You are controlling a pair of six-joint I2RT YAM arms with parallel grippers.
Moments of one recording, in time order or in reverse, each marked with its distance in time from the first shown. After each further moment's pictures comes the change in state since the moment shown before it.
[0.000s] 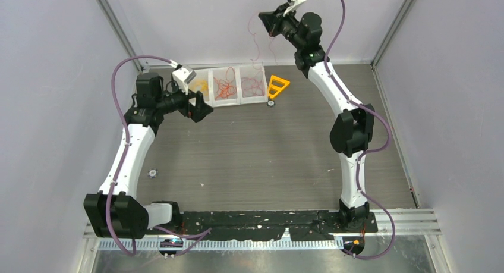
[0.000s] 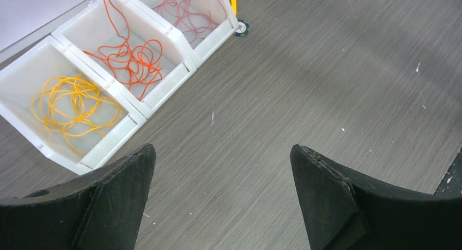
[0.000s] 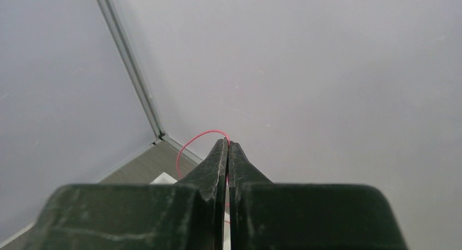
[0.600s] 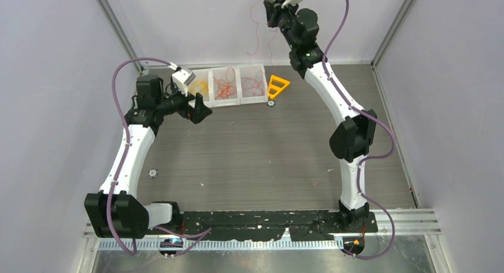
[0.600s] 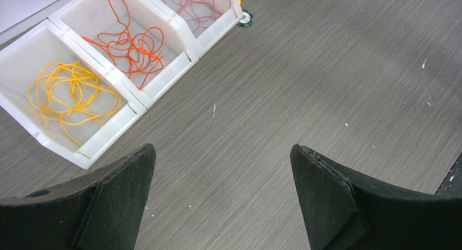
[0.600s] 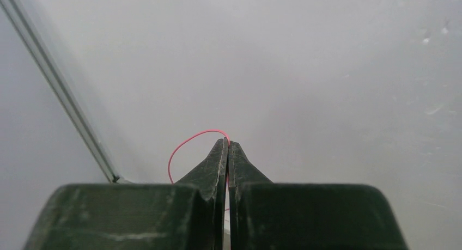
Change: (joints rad) left arm 0.014 -0.001 -0.025 -0.008 -0.013 0.010; right arm 0.061 -0.040 0.032 -0.064 0.304 -0.074
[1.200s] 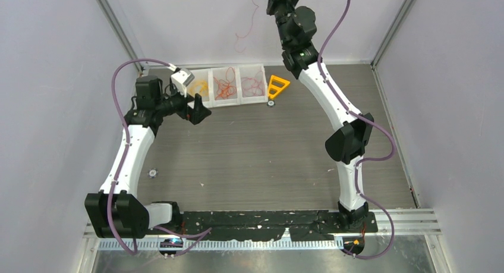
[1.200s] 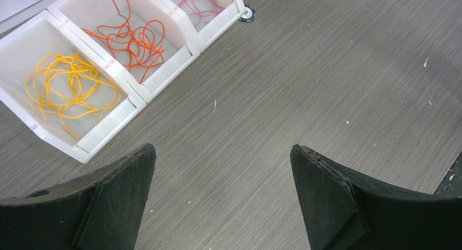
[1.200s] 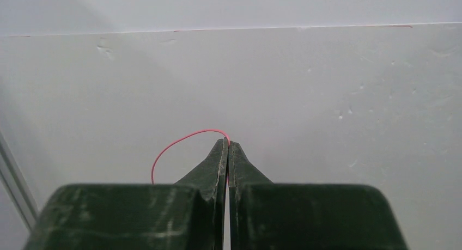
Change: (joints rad) left arm 0.013 0.000 -0.010 -0.005 0.003 0.001; right arm 0.106 -0.010 0.120 0.071 0.317 -0.218
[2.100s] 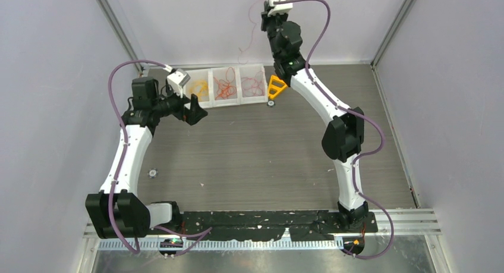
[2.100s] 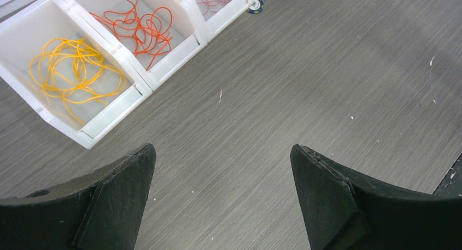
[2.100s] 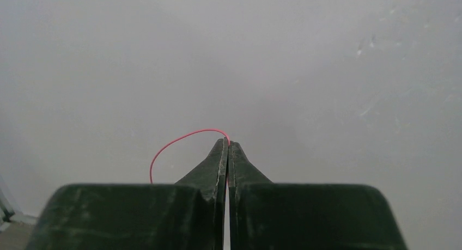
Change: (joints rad) left arm 0.042 0.002 -0.004 -0.026 0.015 0.008; right arm 0.004 0.048 -0.142 0.145 0.042 -0.086
